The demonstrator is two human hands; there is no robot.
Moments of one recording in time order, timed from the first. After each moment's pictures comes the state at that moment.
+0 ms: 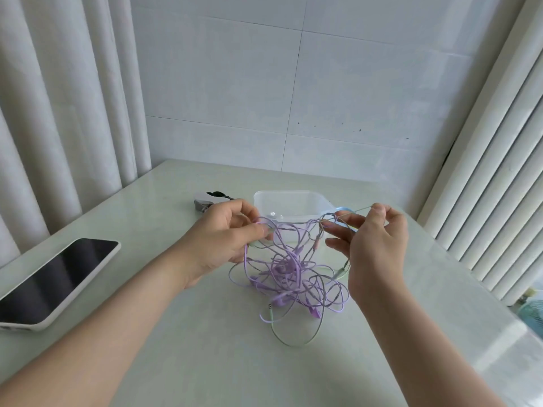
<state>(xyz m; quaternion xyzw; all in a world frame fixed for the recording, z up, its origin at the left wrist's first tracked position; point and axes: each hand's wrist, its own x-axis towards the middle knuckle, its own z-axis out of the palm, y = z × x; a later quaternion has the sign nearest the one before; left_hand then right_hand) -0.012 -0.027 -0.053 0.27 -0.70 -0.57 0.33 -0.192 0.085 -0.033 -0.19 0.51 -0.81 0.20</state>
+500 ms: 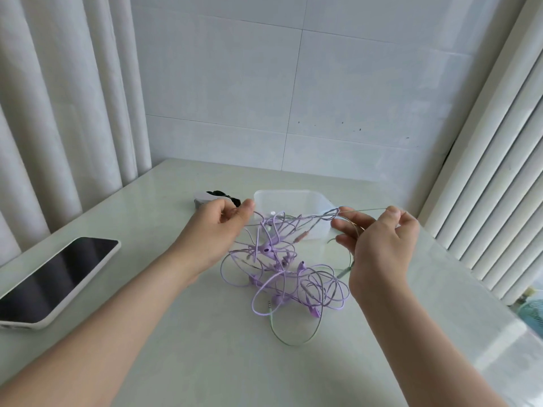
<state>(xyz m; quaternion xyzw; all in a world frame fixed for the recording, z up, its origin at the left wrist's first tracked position) -0.014 -0.041 -0.065 0.37 -0.70 -0.45 0.41 -0.200 0.086 -0.036 -0.18 0.50 -0.82 0.19</state>
